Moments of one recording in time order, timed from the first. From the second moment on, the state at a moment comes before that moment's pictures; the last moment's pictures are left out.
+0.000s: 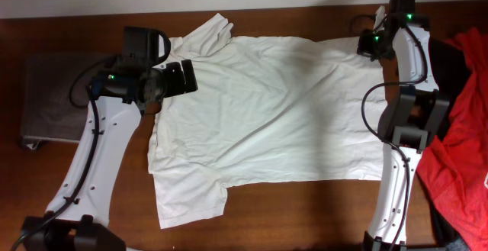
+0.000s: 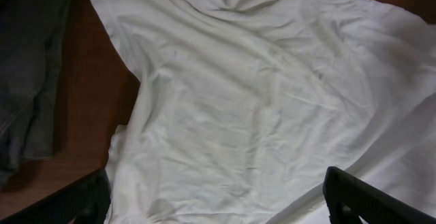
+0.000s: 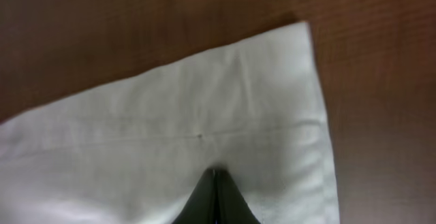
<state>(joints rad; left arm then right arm) -0.16 1.61 1.47 -0.85 0.04 -0.31 -0.23 2.74 2.54 -0.99 -0.21 0.04</state>
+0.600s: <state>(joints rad) -0.16 1.61 1.47 -0.85 0.04 -0.31 -0.22 2.83 2.63 -0.73 -0.24 0.05</state>
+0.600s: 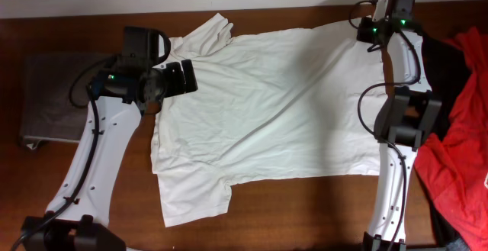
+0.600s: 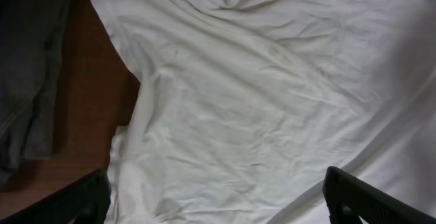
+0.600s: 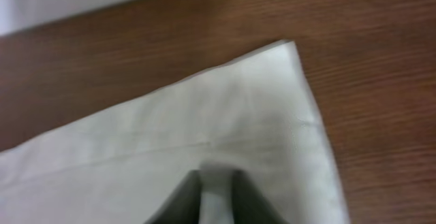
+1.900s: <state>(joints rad) -0.16 1.61 1.47 -0.85 0.04 -0.31 -0.33 2.04 3.01 -1.69 -0.19 0.09</state>
